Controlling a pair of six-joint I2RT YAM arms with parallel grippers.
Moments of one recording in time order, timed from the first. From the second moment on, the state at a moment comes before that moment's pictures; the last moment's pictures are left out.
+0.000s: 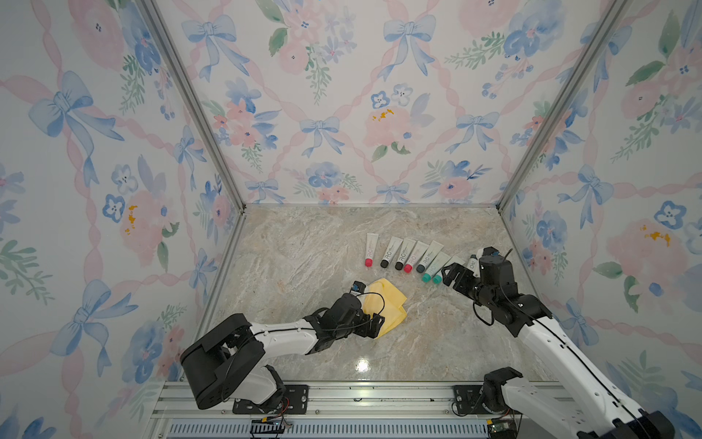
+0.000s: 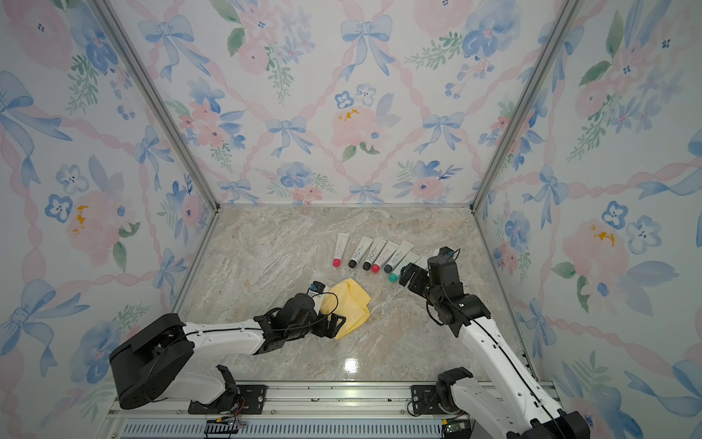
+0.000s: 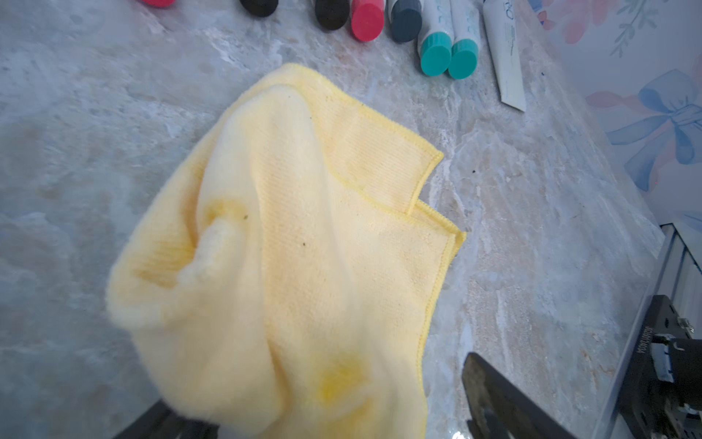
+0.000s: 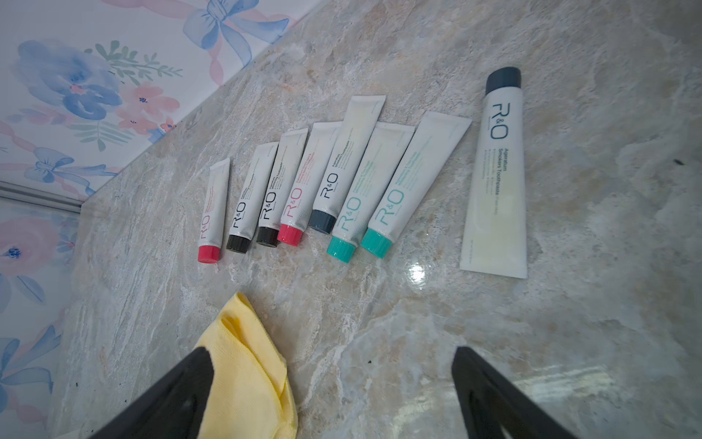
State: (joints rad) left arm -0.89 1.41 0.47 0.24 0.00 -0.54; right arm 0.29 0.97 0.76 -0.50 0.01 0.69
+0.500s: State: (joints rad) left arm -0.88 1.43 0.47 0.21 0.00 -0.53; right arm 0.50 1.66 0.99 -0.36 -0.51 0.67
